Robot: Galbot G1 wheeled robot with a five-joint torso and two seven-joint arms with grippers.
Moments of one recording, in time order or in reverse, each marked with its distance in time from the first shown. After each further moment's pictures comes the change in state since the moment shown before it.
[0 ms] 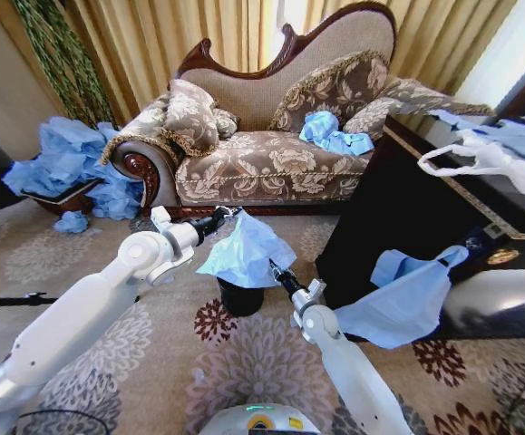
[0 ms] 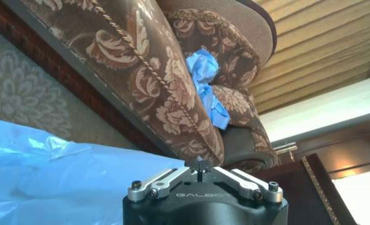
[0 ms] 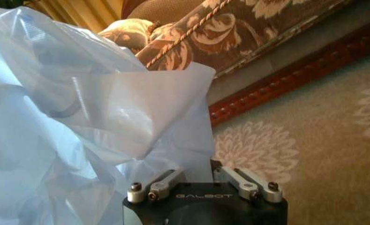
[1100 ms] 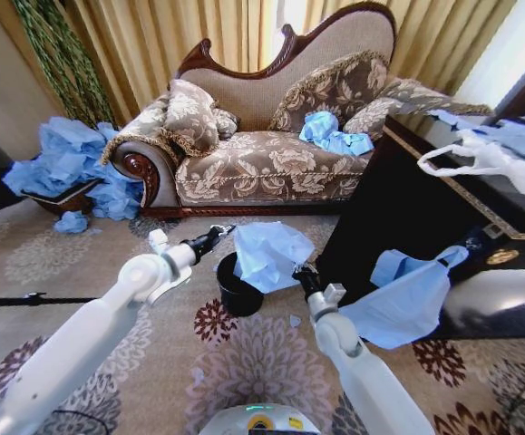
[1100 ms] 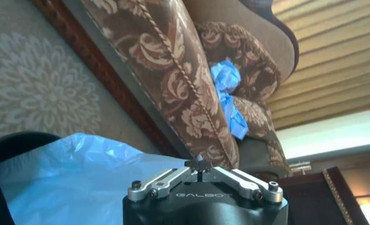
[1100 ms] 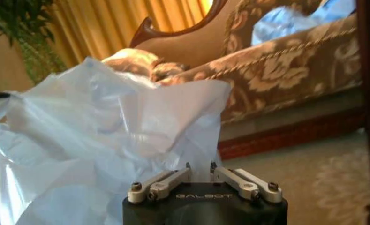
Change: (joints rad) left arm 0.373 -0.050 -0.257 -0.103 0.071 0.007 0.003; right arm -0.168 -0.089 -0.016 0.329 -0.220 0.030 0.195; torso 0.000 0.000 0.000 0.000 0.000
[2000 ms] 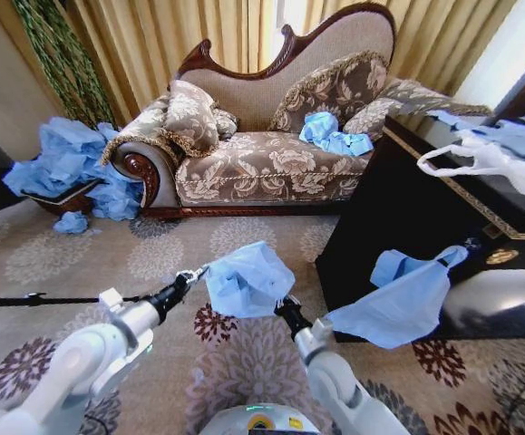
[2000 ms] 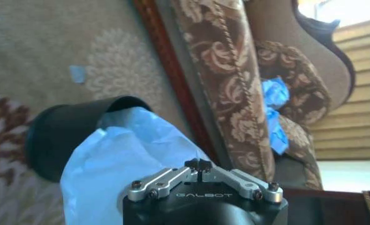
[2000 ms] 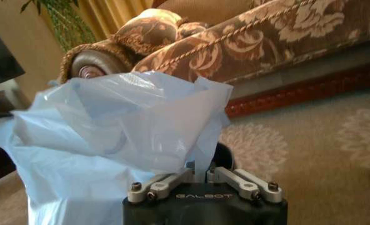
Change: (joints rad) left arm 0.681 -0.165 -0.417 -0.256 0.040 0.038 -0.017; right arm -0.207 -0.053 -0.079 0.107 -0.049 0.001 -0.028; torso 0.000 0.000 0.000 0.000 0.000
